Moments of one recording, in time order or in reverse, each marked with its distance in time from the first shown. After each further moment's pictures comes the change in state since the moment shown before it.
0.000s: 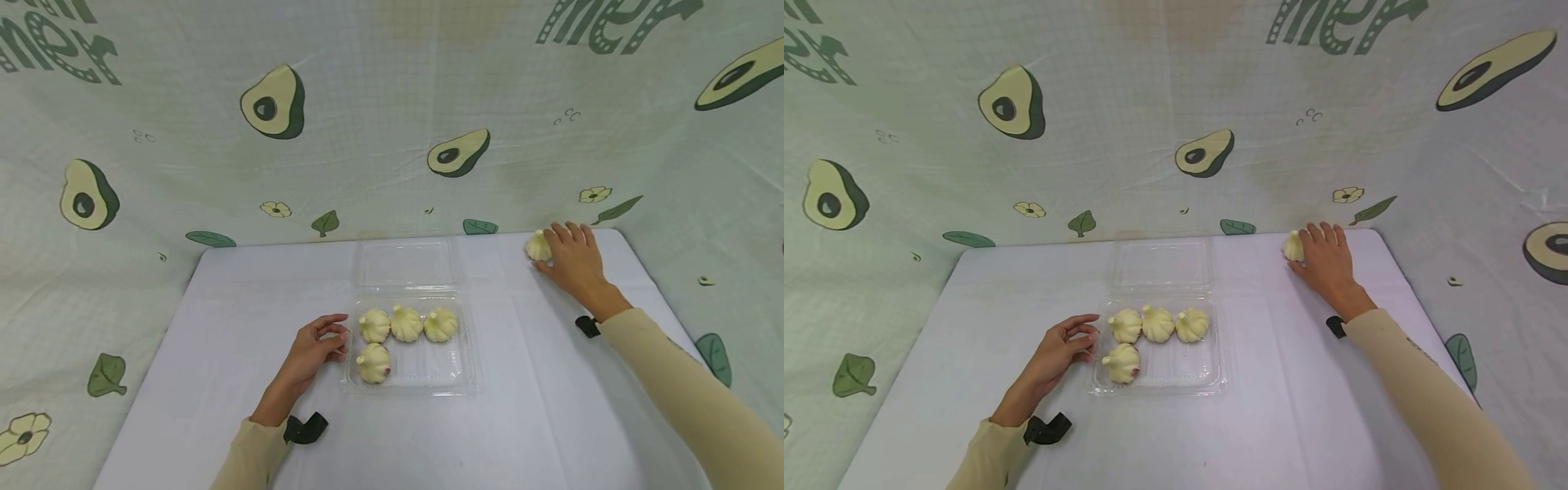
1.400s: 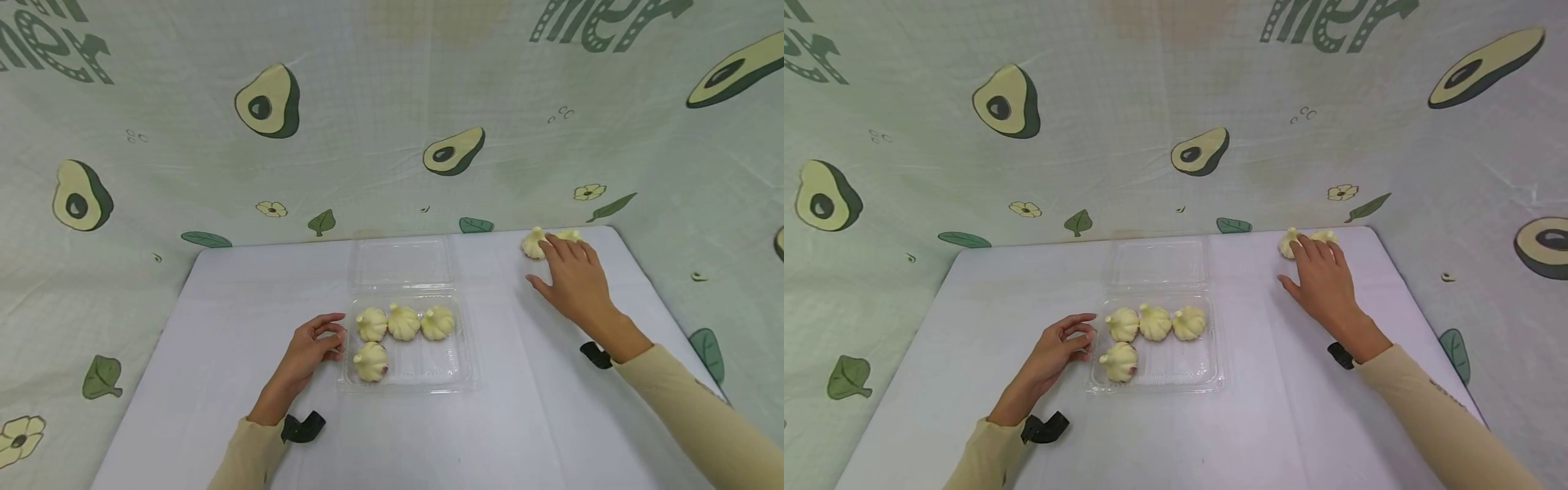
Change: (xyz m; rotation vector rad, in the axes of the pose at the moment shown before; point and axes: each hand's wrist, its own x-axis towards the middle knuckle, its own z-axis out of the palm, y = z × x) left_hand 0.001 0.000 -0.001 0.006 -0.011 -0.001; right_hand -0.049 -0.038 -0.030 -0.021 0.232 -0.125
